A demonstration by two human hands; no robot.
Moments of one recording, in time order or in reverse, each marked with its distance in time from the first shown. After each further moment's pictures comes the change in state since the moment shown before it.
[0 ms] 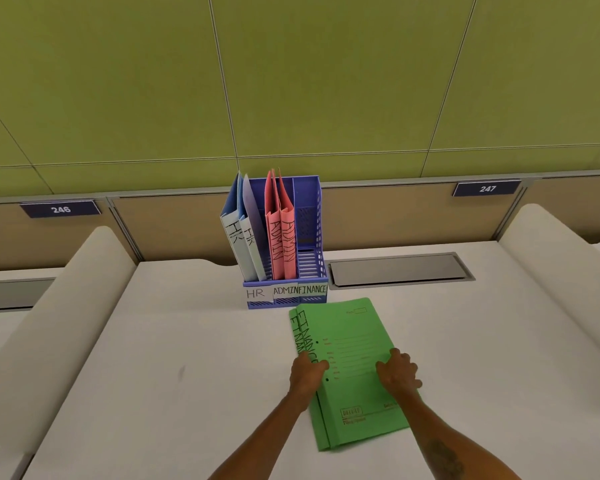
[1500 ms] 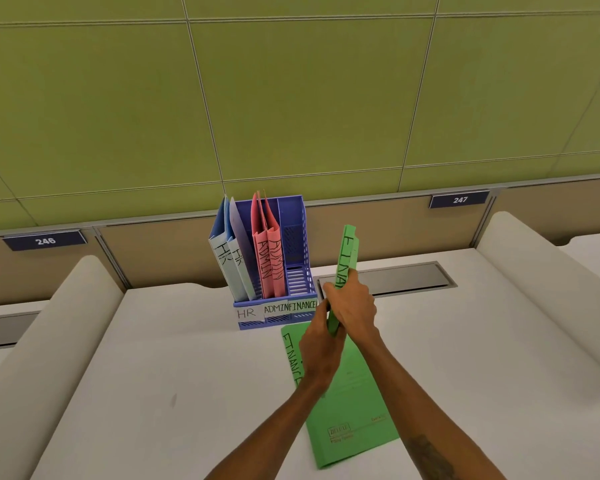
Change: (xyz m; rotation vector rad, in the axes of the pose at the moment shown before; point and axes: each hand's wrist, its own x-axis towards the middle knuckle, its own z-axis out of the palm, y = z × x) left_hand -0.025 0.084 0.022 0.104 0.324 0.825; right_hand -0.065 -0.160 -0.087 0.275 0.332 -0.327
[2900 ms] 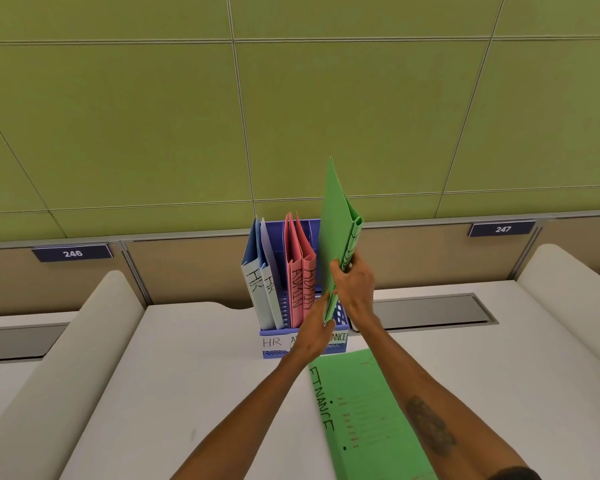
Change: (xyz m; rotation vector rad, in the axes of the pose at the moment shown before) left_hand 0.131 -0.034 -0.068 0.030 -0.402 -0.069; right_hand 0.087 -0.081 0.063 0.423 0.174 -0.466
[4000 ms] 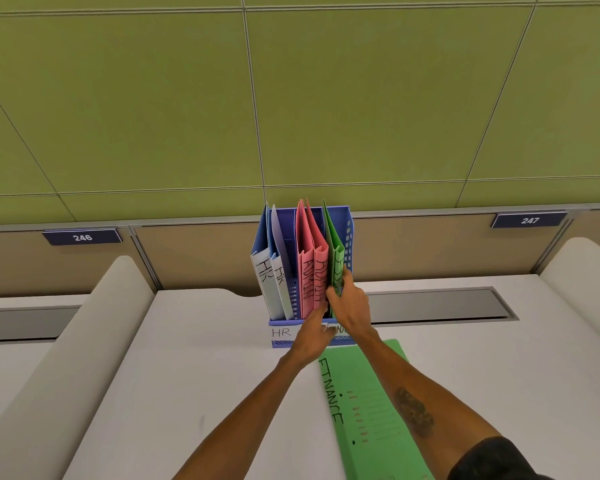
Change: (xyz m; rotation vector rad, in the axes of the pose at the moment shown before) left_hand -0.001 -0.039 -0.005 -0.068 -0.056 -0.153; right_hand -0.028 0.047 0.038 -0.219 -0.350 0.240
